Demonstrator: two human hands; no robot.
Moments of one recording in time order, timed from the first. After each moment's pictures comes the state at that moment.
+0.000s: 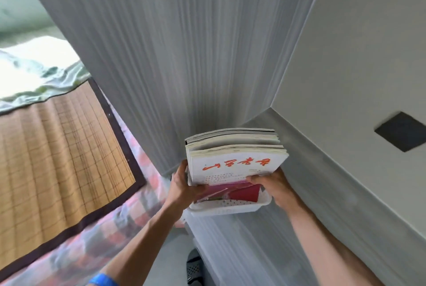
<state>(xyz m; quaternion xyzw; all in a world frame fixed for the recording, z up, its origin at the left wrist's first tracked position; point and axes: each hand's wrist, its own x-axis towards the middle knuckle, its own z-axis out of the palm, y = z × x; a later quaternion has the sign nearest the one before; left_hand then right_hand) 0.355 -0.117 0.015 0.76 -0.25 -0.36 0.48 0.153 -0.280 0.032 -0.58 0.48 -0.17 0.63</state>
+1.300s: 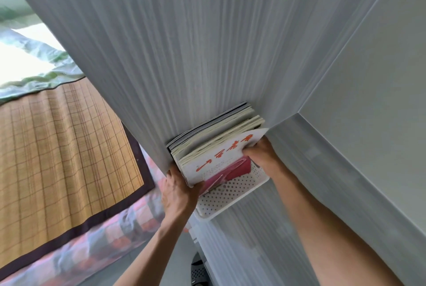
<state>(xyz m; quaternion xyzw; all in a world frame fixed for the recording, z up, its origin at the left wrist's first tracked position) 0.410 -0.137 0.000 0.92 -0.18 -0.17 0.31 0.309 -0.353 0.014 -0.67 0.46 -0.09 0.57</state>
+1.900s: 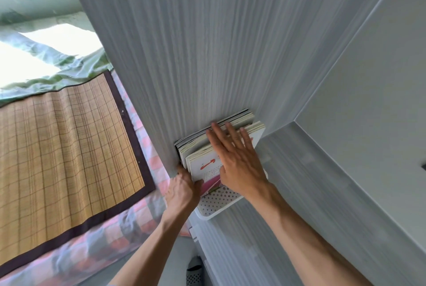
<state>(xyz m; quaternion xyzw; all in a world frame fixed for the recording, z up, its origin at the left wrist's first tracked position) 0.414 -0.135 0.023 0.92 -0.25 -0.20 0.20 0.314 -0.260 0.090 -0.97 0.20 -0.09 0.02</state>
